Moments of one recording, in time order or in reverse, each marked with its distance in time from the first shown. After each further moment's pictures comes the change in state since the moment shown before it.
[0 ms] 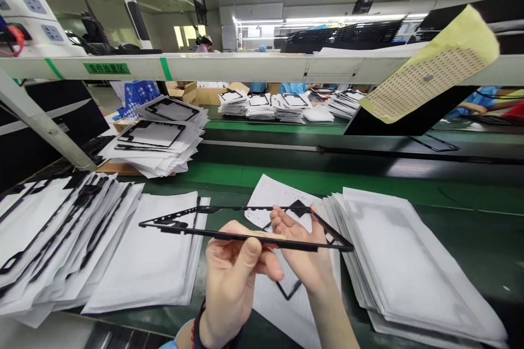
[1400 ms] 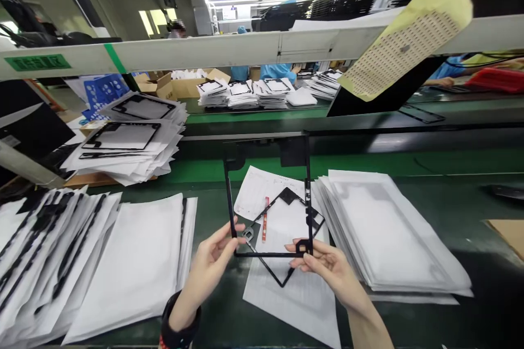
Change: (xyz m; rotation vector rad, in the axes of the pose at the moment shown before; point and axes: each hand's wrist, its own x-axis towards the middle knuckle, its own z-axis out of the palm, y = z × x) left_hand 0.018 -0.047 -0.111 0.617 -0.091 -0.340; right_hand -0.067 -0.027 -0.092 -1.088 0.181 -0.219
